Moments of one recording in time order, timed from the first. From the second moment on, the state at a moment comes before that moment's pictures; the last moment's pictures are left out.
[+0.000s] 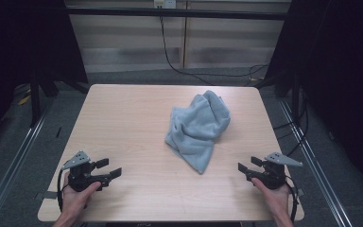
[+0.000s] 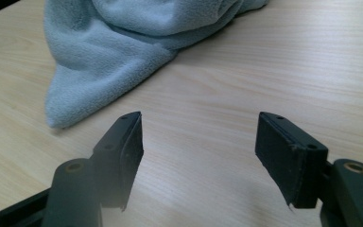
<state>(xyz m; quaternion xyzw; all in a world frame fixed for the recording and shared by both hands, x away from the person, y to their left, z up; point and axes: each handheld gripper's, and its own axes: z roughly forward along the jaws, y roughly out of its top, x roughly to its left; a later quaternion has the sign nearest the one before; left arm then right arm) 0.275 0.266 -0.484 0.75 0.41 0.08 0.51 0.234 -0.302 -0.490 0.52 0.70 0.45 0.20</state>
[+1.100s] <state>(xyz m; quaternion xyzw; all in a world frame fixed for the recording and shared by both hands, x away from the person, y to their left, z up) 0.276 0.251 -0.480 0.77 0.38 0.07 0.51 0.306 -0.248 -0.454 0.45 0.75 0.47 0.13</state>
